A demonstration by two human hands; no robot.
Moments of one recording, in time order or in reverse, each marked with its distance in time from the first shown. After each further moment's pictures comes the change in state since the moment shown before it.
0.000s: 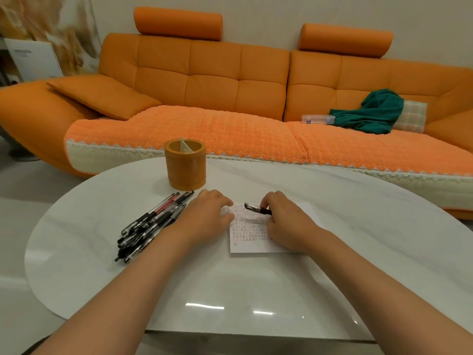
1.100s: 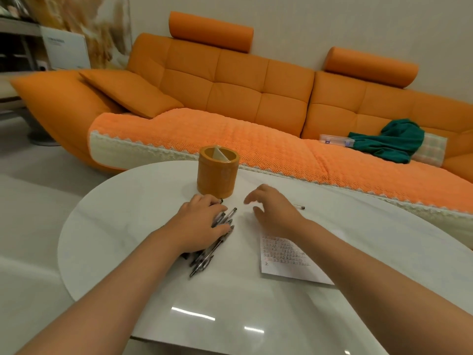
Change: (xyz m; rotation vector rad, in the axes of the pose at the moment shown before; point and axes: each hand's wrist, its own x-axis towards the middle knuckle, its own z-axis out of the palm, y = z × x) left_hand -0.027 -0.070 -0.031 0.067 0.006 -0.048; right_hand 0.089 -0.060 0.023 -0.090 0.067 -0.234
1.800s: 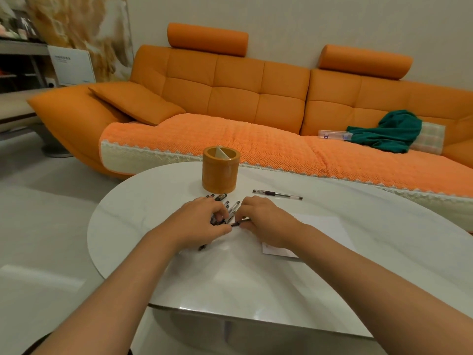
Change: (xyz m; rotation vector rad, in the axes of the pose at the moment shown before) left_hand -0.044 0.011 -0.023 -0.144 0.016 0.032; right_hand -0.049 -0.047 -0.005 -0.128 -0.097 -0.269
